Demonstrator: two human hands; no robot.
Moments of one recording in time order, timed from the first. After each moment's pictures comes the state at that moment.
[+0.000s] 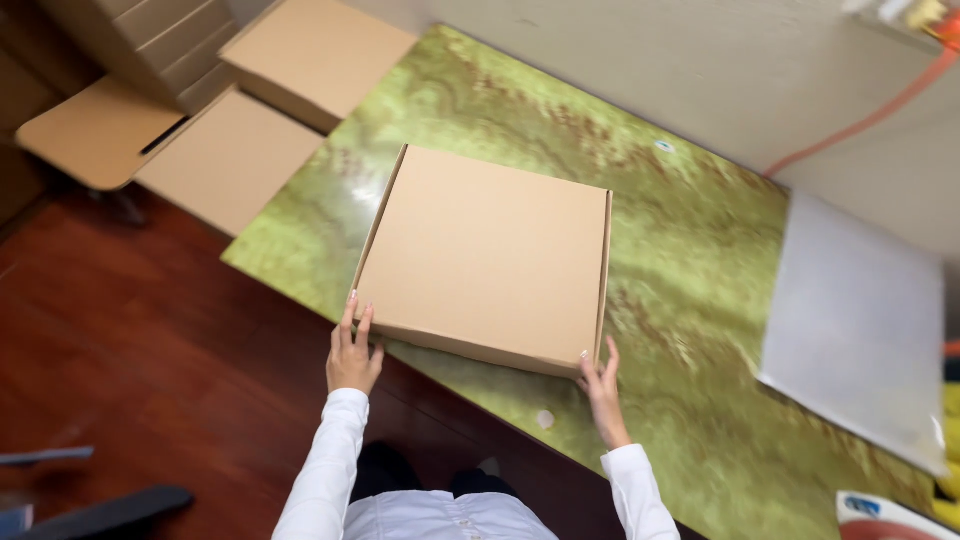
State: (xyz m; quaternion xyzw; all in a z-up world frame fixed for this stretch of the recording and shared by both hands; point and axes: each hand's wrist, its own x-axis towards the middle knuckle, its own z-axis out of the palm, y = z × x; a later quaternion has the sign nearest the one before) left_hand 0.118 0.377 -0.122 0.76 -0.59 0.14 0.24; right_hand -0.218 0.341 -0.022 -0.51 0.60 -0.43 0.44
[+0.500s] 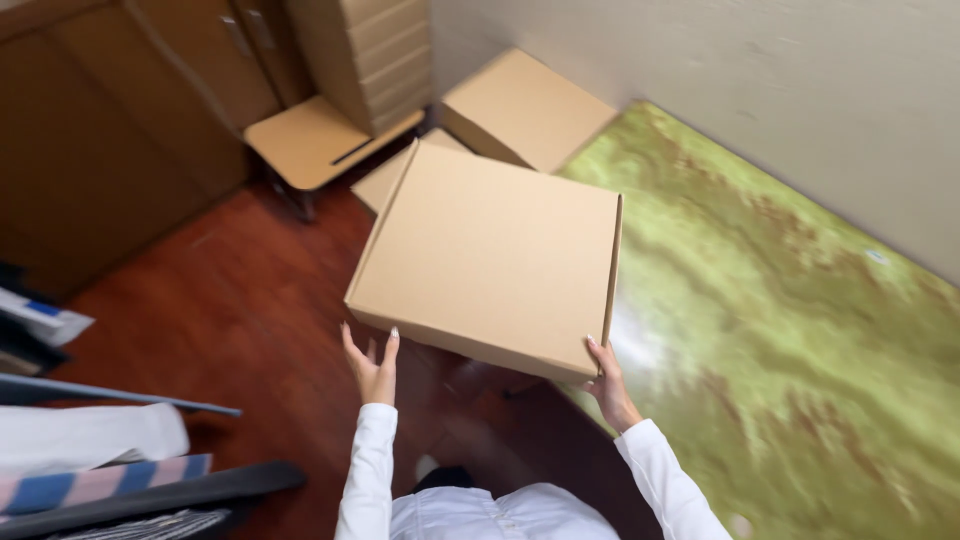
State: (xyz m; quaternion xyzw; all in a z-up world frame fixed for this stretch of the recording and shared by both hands) left_hand 0.359 0.449 -0.048 0.72 -0.15 -0.21 0.64; right_hand 0.100 0.324 0.023 -0.39 0.55 -0.30 0.68
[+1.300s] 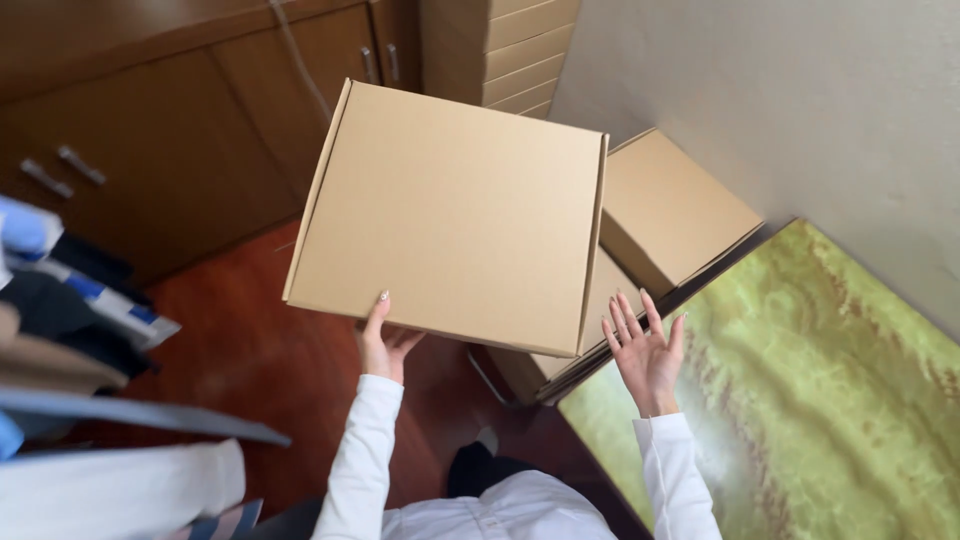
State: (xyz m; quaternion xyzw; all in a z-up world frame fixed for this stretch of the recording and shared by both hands) left_hand 0.595 0.380 0.068 0.42 0.15 -0.31 0.84; right_hand 0.361 0.185 0.041 -0.25 0.31 -0.42 0.82
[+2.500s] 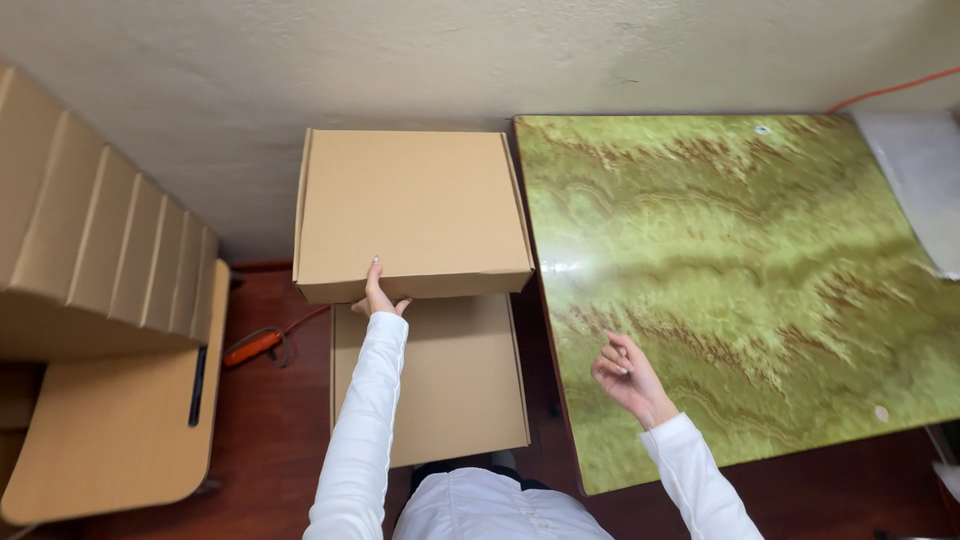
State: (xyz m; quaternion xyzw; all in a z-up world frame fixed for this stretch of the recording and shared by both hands) left_hand 0.606 -0.119 -0.074 0.56 0.03 -0.62 0.55; right_hand 0.321 0.107 -0.023 0.07 0.45 -0.64 0.63
